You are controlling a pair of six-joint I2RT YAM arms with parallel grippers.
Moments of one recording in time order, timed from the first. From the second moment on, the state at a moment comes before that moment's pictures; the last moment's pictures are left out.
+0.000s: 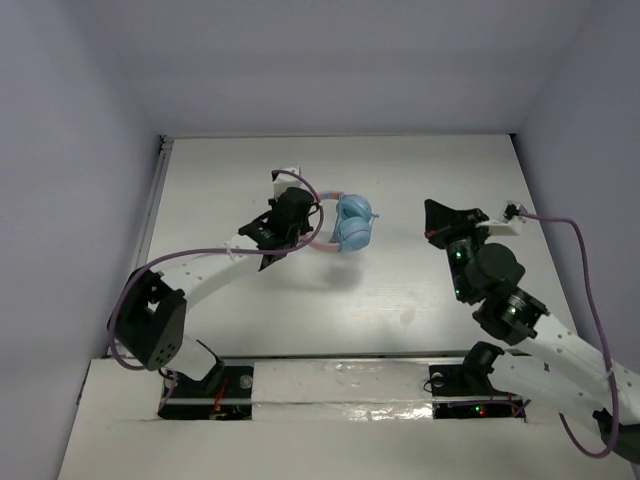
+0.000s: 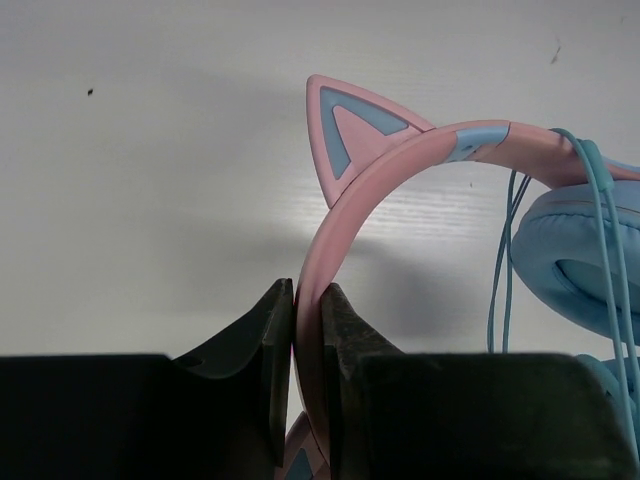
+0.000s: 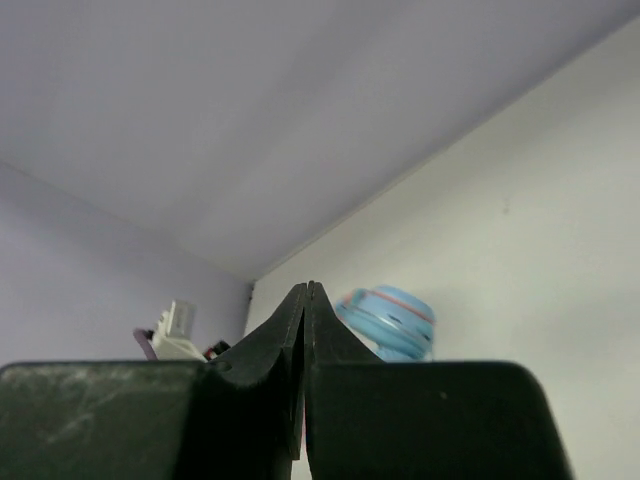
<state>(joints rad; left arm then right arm) -0.69 1.45 0.98 -0.15 -0.50 -0.54 0.83 0.71 0.72 0.14 0.80 0.76</state>
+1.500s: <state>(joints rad) -0.59 1.63 1.07 0.23 -0.43 -0.48 0.83 0.40 0.65 -0.20 0.80 0.70</state>
